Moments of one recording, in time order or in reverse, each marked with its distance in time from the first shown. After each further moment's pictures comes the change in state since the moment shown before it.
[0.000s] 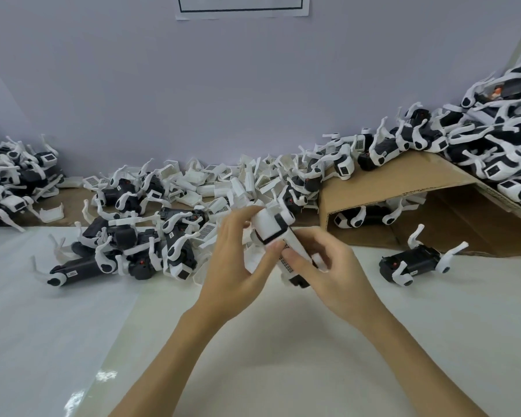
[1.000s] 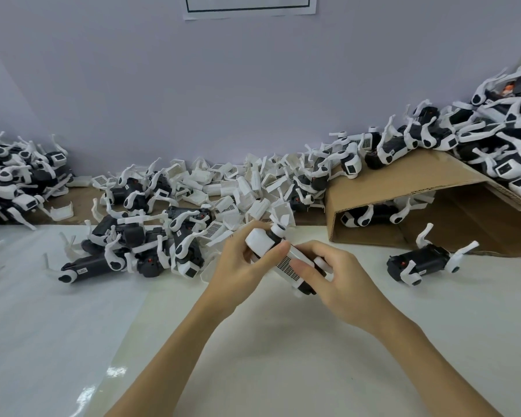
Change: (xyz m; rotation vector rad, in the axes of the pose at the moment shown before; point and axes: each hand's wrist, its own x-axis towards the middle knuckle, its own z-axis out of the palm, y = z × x) left_hand 0.002 0.000 -0.003 -0.409 -0.141 -0.385; right_hand -0.003 0.011 -0.005 -0.241 -0.117 -0.002
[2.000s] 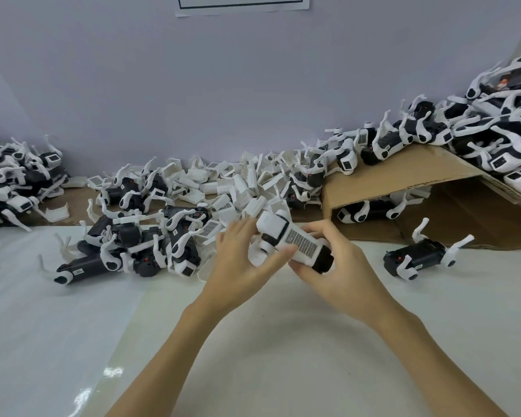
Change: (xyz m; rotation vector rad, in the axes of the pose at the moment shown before) left_hand 0.000 -0.008 -0.003 0.566 0.063 0.143; right_hand 0.002 0.006 -0.007 -0.182 0.159 -0.075
